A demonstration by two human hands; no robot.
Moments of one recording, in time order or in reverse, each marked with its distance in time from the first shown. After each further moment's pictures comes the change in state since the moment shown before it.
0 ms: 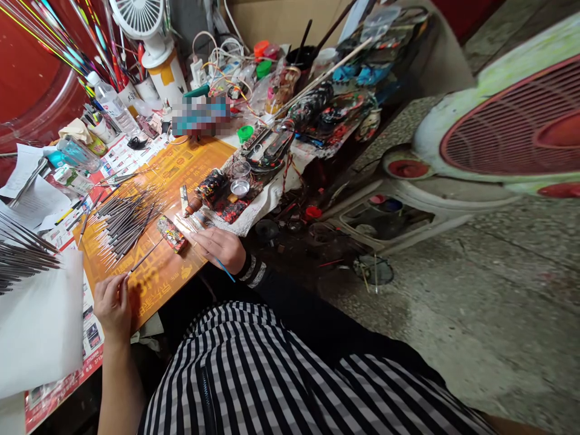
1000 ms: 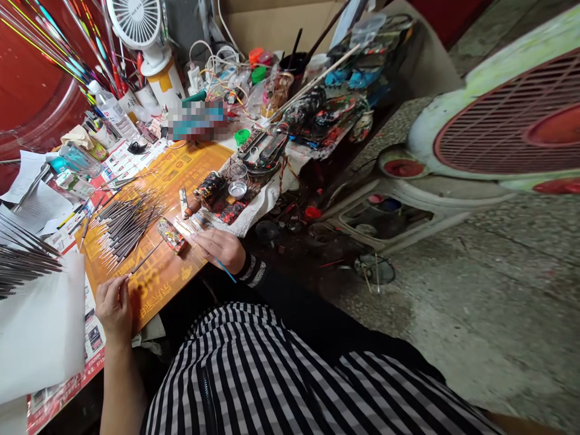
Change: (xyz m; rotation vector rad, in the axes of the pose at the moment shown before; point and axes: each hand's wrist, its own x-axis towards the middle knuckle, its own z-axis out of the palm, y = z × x) left_hand 0.001 0.000 0.000 -0.024 0.007 0.009; right_hand -0.002 0.004 -0.003 0.009 -0.010 -0.012
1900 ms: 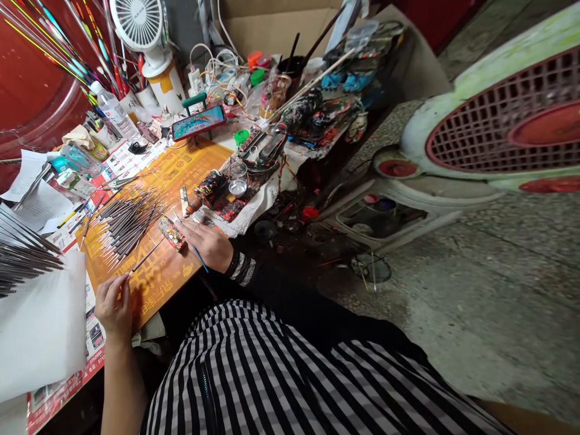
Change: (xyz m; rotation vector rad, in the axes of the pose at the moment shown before) left_hand -0.002 -0.002 -0.004 0.011 0.017 0.040; right_hand 0.020 -0.016 0.022 0.000 -0.184 0.192
